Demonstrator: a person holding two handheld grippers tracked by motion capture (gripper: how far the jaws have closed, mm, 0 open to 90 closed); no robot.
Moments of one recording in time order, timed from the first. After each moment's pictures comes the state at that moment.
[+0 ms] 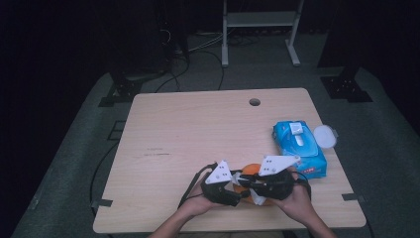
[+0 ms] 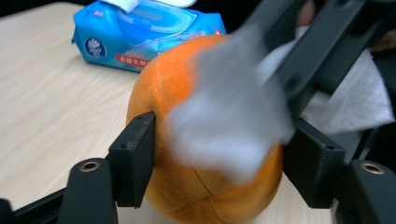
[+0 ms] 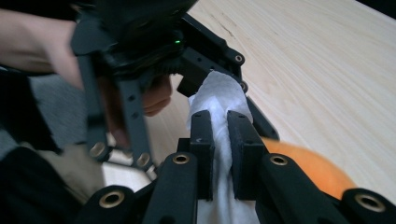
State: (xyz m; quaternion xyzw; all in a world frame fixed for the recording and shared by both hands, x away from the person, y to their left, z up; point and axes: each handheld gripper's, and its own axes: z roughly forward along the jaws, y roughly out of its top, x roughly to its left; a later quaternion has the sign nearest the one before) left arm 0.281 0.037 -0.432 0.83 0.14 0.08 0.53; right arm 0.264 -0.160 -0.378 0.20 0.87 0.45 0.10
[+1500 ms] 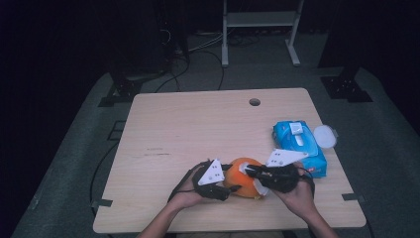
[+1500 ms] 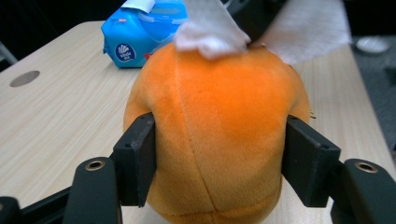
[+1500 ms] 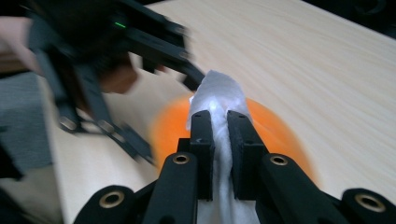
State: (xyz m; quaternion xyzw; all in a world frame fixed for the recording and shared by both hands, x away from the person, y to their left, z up) left arm 0.294 0.058 -0.434 0.85 0.07 0.16 0.49; right arm 0.278 -0.175 -0.387 0.25 0.84 0.47 0.13
